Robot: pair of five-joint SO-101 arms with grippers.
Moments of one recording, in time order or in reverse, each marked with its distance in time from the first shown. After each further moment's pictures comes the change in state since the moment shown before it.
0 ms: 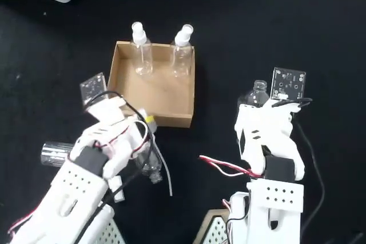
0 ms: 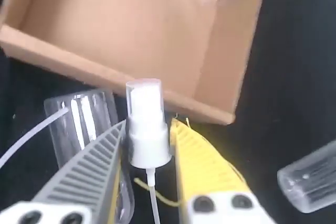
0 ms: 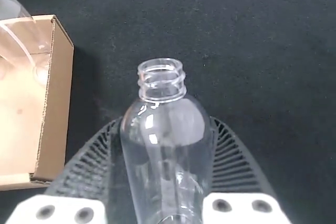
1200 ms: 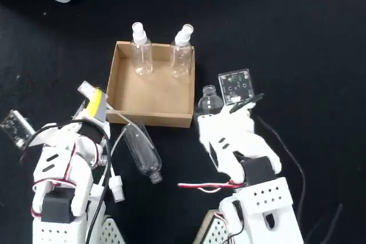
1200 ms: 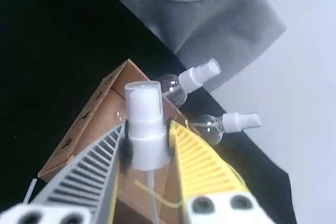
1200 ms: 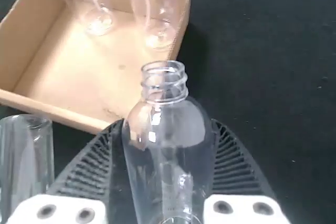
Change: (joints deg) left arm -22.4 -43.1 11.9 0.1 1.3; right arm -23.0 0.0 0.0 2.1 0.0
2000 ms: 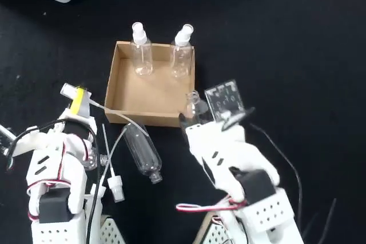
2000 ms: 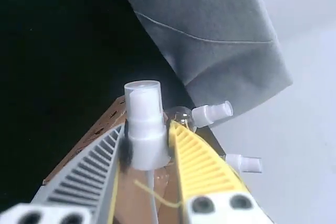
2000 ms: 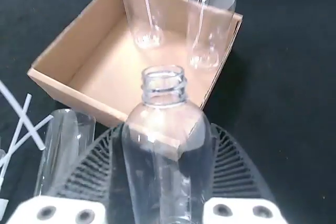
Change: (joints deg) left arm -7.0 0.0 0.0 0.0 7.4; right arm -7.9 -13.4 2.6 3.9 0.0
